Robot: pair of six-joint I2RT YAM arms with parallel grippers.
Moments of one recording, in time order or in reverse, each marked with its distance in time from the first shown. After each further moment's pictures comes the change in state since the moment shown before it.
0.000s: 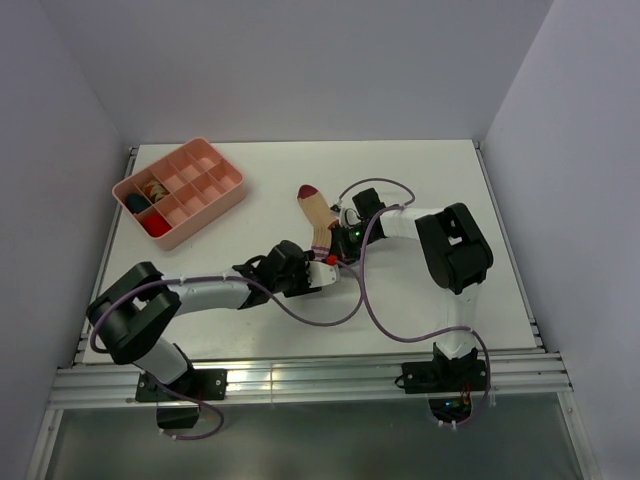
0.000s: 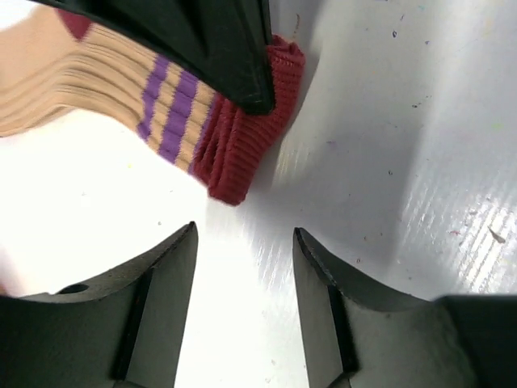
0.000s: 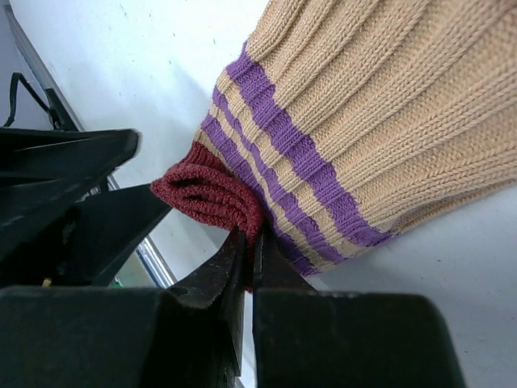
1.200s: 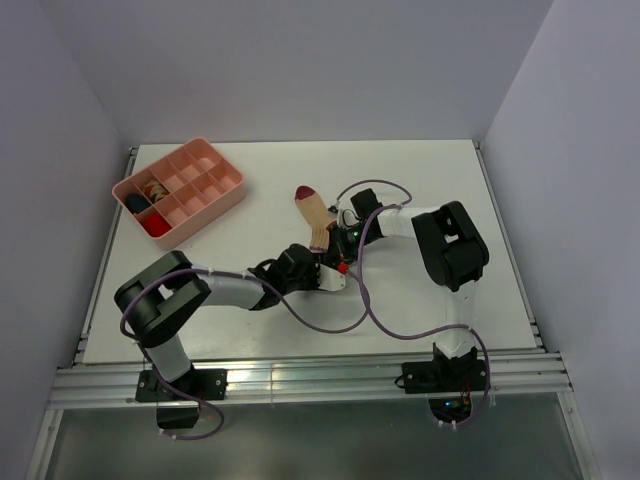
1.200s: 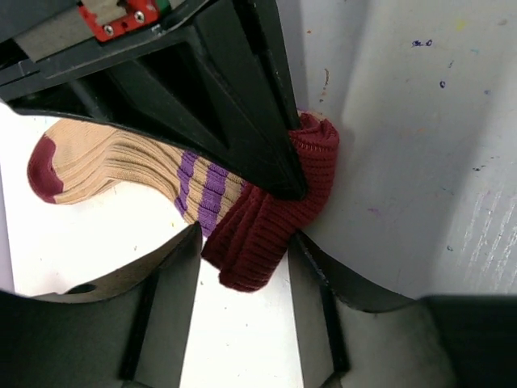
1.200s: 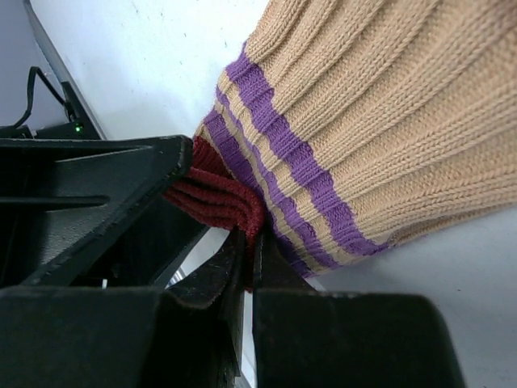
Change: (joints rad) left arm -0.025 0.130 -0.021 0.276 -0.068 0.178; right arm 0.004 0.035 0.021 -0.005 -0.045 0.003
